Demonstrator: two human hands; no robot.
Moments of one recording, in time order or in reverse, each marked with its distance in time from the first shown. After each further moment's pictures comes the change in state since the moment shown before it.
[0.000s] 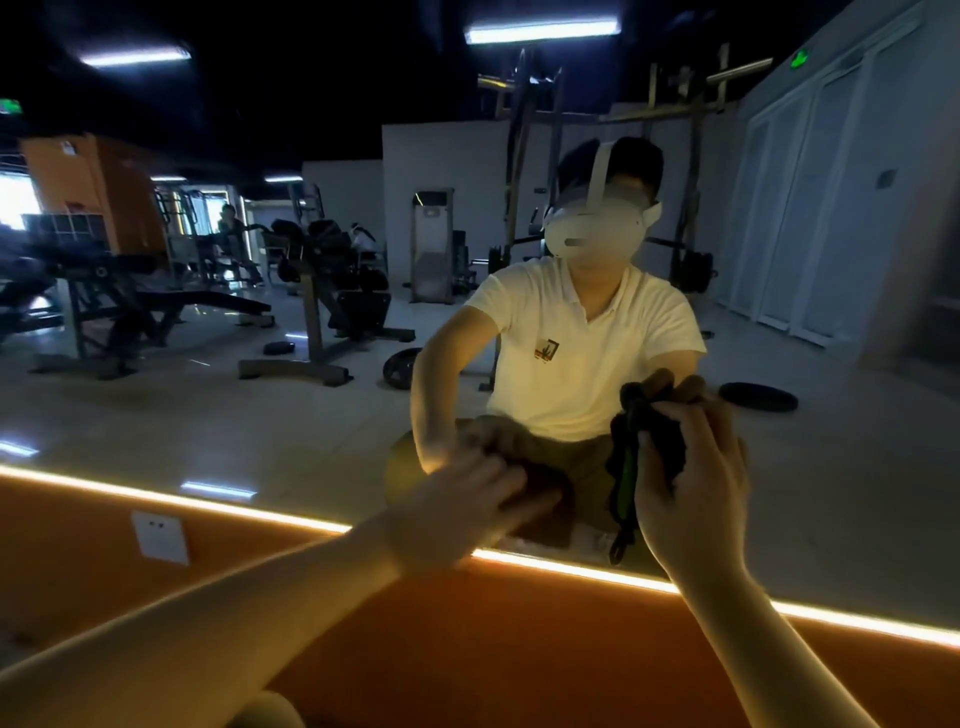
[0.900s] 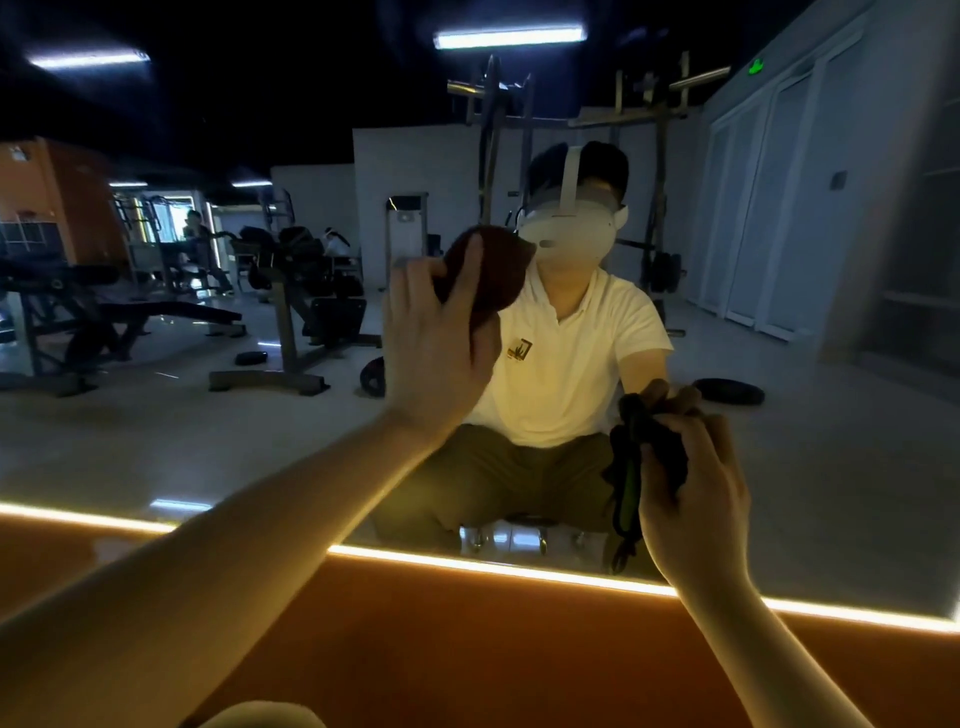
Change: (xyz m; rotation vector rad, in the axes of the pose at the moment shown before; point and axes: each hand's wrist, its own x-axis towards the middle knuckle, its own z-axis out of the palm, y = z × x) left_hand 0.098 -0.080 -0.060 -0.088 0.568 -0.752; right_hand -0.003 0.013 -0.018 0.023 0.033 0.018
